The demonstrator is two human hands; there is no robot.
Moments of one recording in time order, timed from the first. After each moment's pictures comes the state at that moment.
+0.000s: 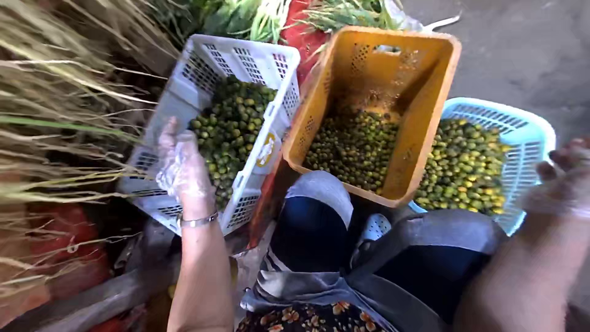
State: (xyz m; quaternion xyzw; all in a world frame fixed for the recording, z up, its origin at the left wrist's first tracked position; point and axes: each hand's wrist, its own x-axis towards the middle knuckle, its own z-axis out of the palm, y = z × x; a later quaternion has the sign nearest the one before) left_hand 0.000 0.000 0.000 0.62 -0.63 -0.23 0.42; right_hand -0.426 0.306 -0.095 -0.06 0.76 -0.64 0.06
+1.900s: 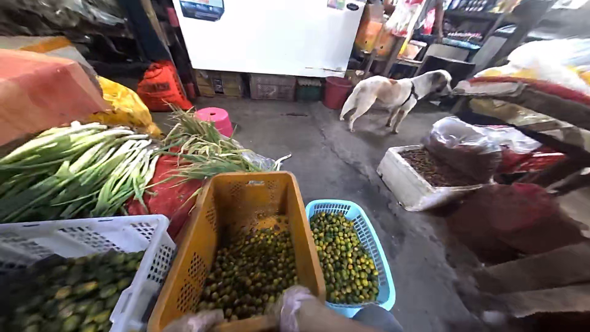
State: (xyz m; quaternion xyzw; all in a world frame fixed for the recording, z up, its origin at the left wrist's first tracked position) left_hand -0.128 -0.009 -0.065 0.20 -0.94 -0.24 -0.15; right_hand -0.296 0.160 -0.027 -0.51 0.73 0.12 0.44
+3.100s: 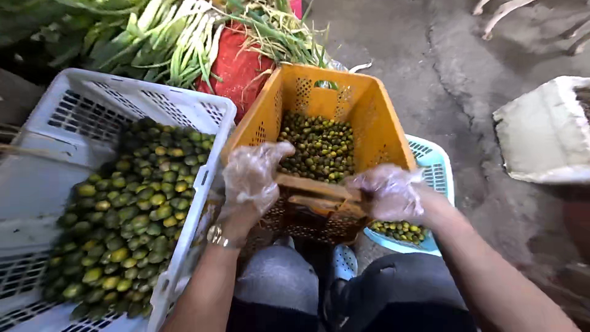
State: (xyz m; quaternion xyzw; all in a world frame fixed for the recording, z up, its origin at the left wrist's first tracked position) left_hand -0.180 -0.036 -0.049 0.24 -0.94 -0.15 0.19; right_hand -0.387 0.148 -0.015 -0.61 0.74 -0.10 0.27
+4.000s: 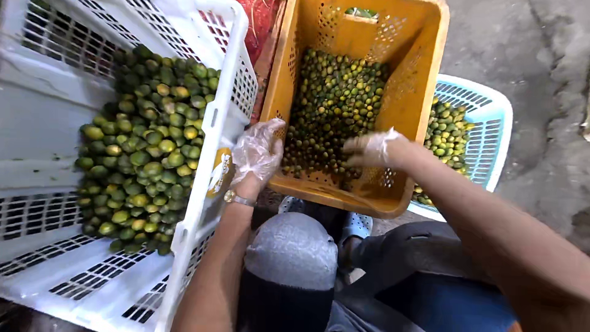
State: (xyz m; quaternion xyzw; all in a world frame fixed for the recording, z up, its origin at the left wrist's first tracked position) left_hand -0.127 -0.038 -0.139 0.35 -0.90 -0.24 0.08; right_hand -0.378 0.099 -0.126 -0.55 0.71 0.11 0.42
